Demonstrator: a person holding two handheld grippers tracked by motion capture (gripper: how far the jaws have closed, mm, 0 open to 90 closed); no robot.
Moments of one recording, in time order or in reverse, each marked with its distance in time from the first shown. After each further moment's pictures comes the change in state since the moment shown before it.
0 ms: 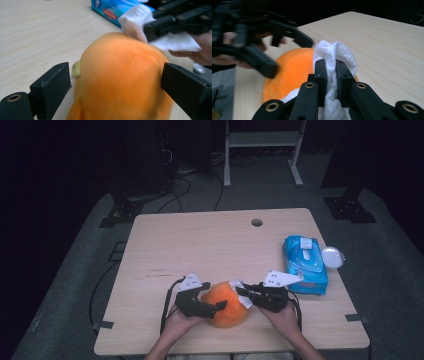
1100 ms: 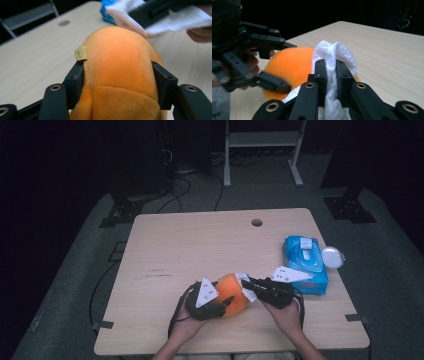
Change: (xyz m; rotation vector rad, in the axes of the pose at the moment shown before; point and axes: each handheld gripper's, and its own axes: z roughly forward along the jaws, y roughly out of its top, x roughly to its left) left arm -0.037 0.006 0.011 -0.018 0.218 0.291; right arm -0.010 0.005 -0.012 -0.070 -0.066 0.075
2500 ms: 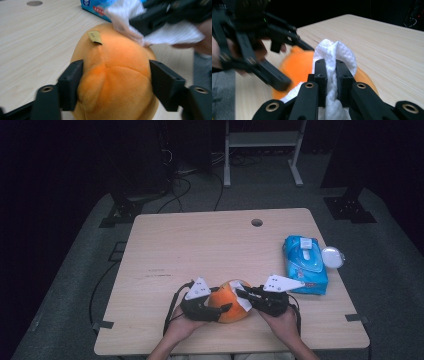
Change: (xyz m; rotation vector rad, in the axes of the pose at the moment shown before) left arm 0.014 -0.007 -0.006 0.007 -0.180 -0.119; right arm 0.026 -0.005 0.005 0.036 0.027 -0.081
